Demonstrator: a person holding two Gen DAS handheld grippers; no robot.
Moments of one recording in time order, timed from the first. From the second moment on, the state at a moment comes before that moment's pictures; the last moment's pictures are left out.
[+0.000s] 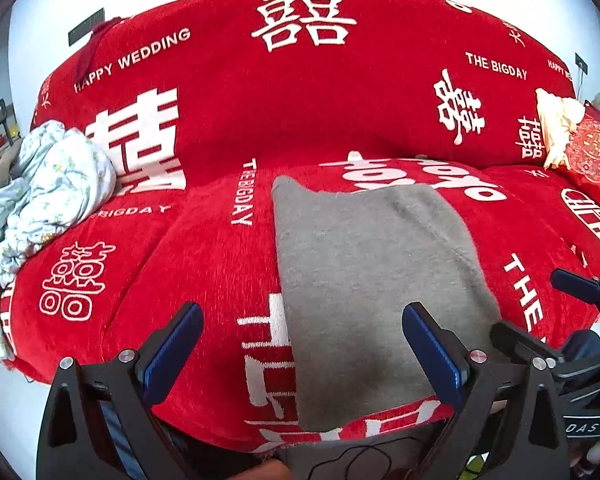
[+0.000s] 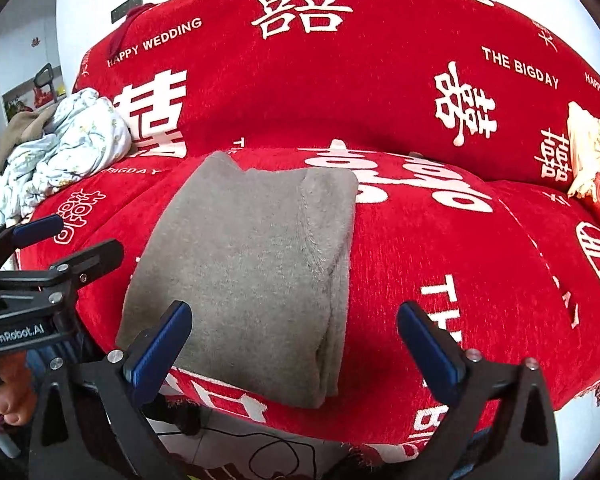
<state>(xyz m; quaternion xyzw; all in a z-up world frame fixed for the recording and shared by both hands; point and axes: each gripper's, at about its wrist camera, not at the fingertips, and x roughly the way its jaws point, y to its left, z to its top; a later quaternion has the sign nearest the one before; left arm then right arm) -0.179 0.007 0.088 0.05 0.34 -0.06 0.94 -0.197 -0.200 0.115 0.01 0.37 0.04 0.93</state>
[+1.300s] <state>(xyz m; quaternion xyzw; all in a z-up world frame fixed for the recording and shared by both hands) -0.179 0.012 0.084 0.05 0.35 -0.05 0.93 -0.196 -0.190 0.129 -0.01 0.36 0.05 0.93</state>
